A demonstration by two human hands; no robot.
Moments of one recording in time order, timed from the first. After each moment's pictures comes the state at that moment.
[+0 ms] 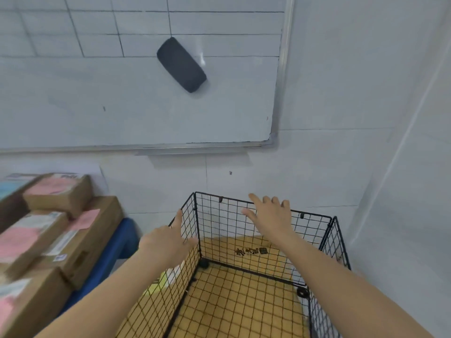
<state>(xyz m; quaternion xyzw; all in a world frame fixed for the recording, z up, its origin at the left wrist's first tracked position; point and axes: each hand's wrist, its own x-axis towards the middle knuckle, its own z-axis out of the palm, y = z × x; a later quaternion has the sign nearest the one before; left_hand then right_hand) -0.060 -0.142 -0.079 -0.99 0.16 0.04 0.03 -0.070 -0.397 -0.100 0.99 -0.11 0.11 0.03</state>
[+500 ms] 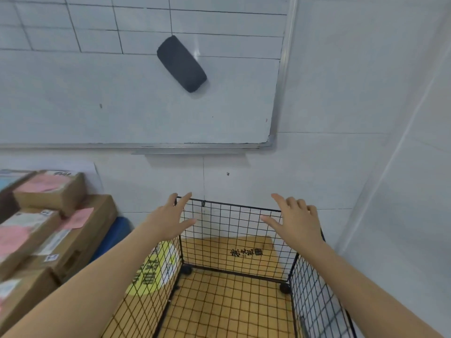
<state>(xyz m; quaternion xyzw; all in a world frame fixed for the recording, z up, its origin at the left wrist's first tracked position) 0.003 -0.145 -0.079 -0.97 0.25 0.03 -0.07 -0.122 -0.432 -0.079 0.98 -0.14 0.13 0.03</state>
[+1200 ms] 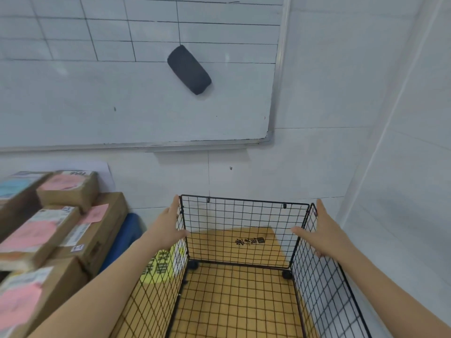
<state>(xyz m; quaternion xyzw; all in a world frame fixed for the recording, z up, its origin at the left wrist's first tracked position) -0.042 -0.099 -0.086 -0.94 0.21 0.07 -0.26 -0.208 -0.426 -0.078 0.93 -0.26 0.08 -0.26</state>
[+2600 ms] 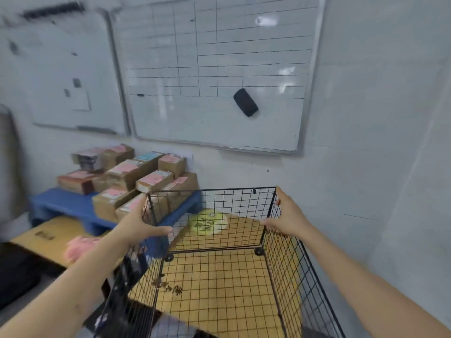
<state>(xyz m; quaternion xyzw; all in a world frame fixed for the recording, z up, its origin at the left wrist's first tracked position) -0.383 -0.014 -0.002 -0.89 -0.10 -0.04 -0.45 -0.338 -0.355 0.005 0.94 0.05 0.05 -0.35</state>
